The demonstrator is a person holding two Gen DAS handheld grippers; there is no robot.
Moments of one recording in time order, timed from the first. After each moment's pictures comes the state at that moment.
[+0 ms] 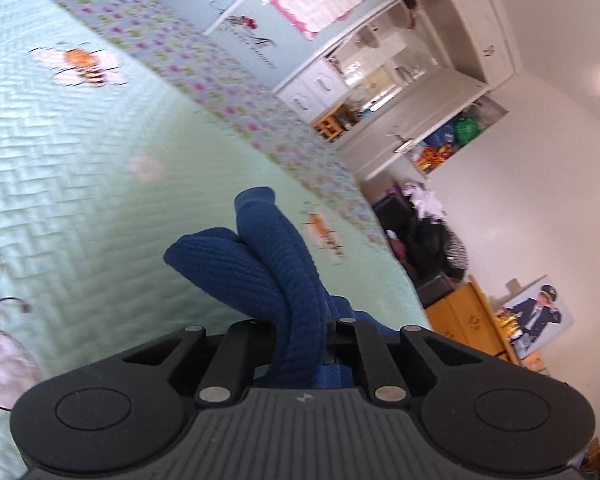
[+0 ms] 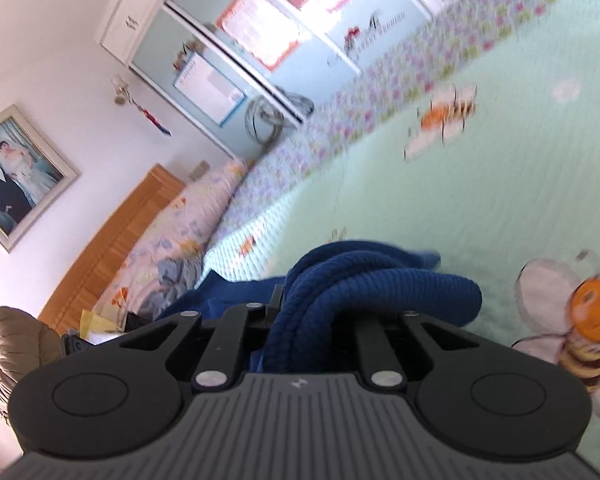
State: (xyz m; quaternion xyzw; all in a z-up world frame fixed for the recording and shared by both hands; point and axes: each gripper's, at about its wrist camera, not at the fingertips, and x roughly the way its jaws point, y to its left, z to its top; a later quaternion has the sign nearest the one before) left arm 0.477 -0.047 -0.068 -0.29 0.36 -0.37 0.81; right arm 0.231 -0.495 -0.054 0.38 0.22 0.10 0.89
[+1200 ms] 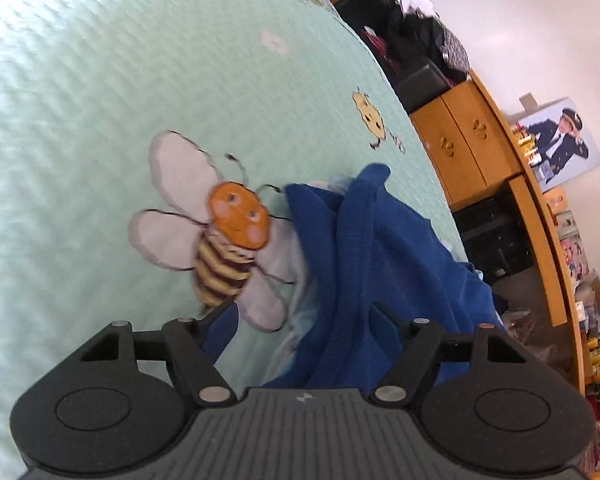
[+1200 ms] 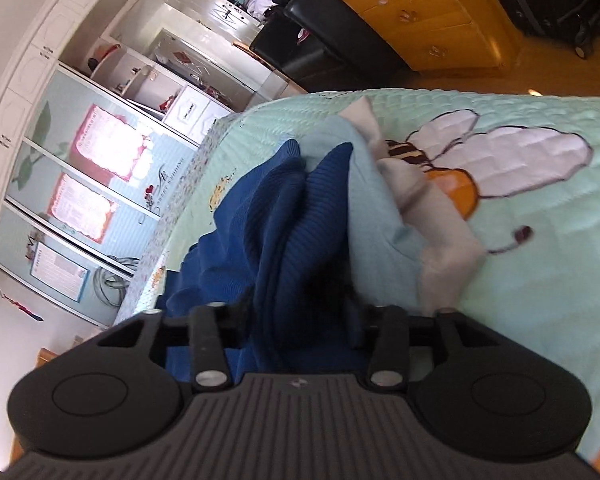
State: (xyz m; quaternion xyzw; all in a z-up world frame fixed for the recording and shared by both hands) left arm 0.375 -0.436 -0.144 -0.14 0.55 -0.44 0.70; right arm -0.161 -0.764 -0.171 0.52 0.14 -0.21 0.82
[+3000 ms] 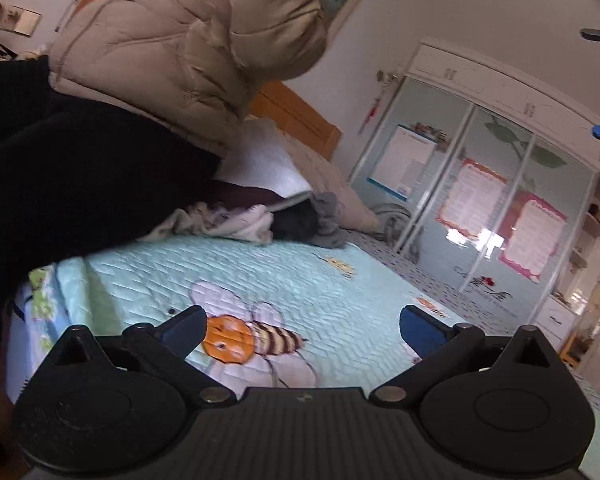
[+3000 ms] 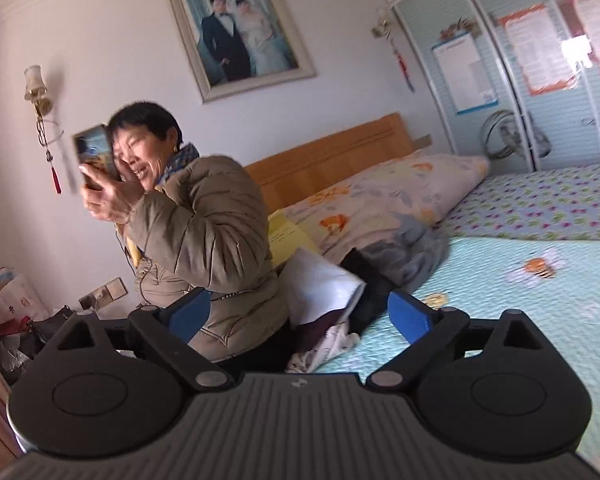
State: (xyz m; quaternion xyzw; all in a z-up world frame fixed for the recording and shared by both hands) left arm 0.116 0.169 -0.122 -0.25 0.06 0.14 0.96; right arm 0.254 -0.066 0.154 0.14 0.17 0.38 0.90
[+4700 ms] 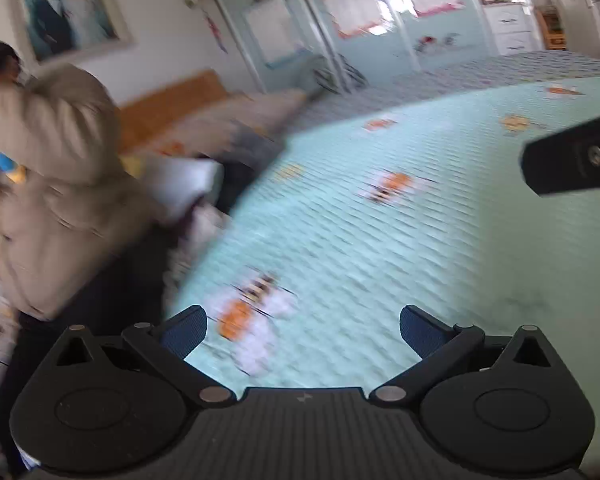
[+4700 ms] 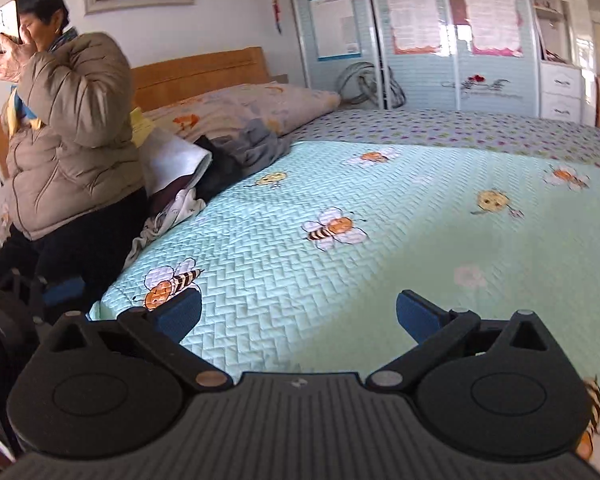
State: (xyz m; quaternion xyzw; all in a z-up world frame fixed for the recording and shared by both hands) left arm 0.073 0.015 -0.049 0.18 0.30 0.06 0.93; right arm 0.075 -0.126 -0.006 0.06 0.25 0.14 0.96
